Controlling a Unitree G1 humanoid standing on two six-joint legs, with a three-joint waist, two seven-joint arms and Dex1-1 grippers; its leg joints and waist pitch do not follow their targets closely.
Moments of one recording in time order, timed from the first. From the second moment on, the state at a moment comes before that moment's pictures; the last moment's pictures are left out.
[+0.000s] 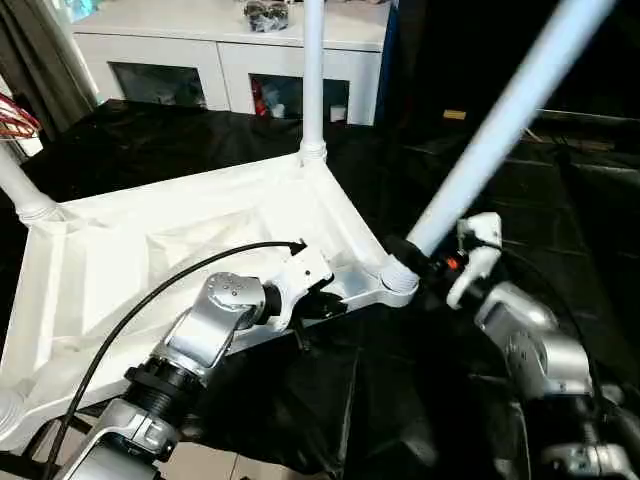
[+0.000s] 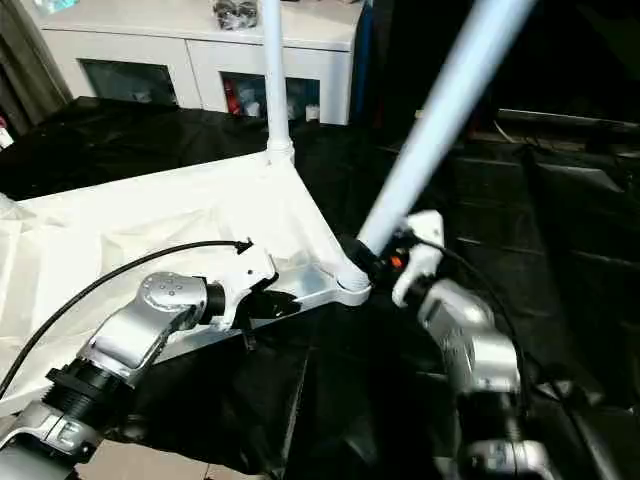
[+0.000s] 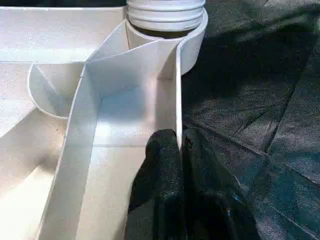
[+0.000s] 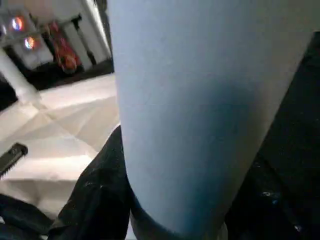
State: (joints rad) left arm -0.50 0.28 -0.35 0.33 0.00 0.36 -0.91; right arm -0.34 -0.20 -0.11 0.34 0.41 0.24 0.65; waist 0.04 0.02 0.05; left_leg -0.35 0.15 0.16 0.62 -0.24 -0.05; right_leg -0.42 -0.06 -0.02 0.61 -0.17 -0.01
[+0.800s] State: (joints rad) left arm -0.51 0.29 -0.36 0.37 0.00 0.32 -0.93; right arm -0.34 -0.29 0.06 0.27 0.23 0.20 0.67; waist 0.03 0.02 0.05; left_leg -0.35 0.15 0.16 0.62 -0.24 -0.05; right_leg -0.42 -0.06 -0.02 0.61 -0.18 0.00
